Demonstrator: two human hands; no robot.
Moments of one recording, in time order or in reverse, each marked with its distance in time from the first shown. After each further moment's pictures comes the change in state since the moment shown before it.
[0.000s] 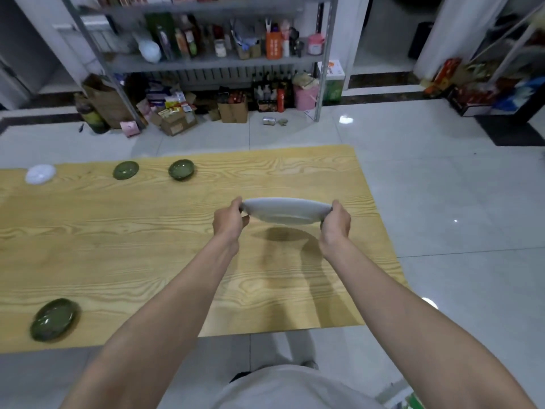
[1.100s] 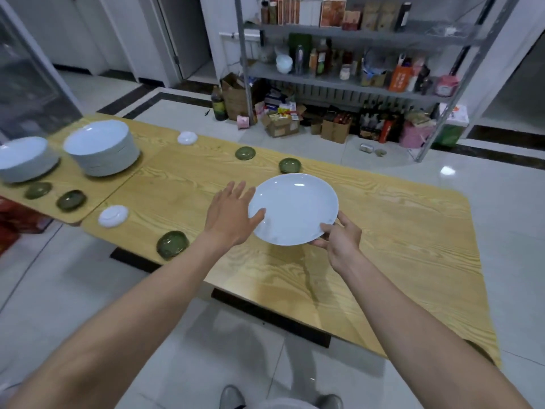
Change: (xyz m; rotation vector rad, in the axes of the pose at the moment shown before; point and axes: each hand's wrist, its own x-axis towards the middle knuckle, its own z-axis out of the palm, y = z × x) left_hand -0.056 0.025 -0.224 1.383 0.265 0.643; right_hand -0.147 0.046 0.078 -0.129 -0.639 0.061
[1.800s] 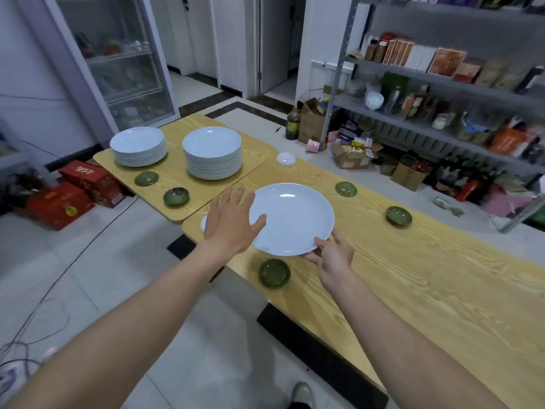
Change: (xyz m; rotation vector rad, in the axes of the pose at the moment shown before) left_hand -0.024 -0.295 -0.051 -0.011 0.125 -0.288; right_hand -0.035 0.121 0.301 -0.105 -0.160 0.057
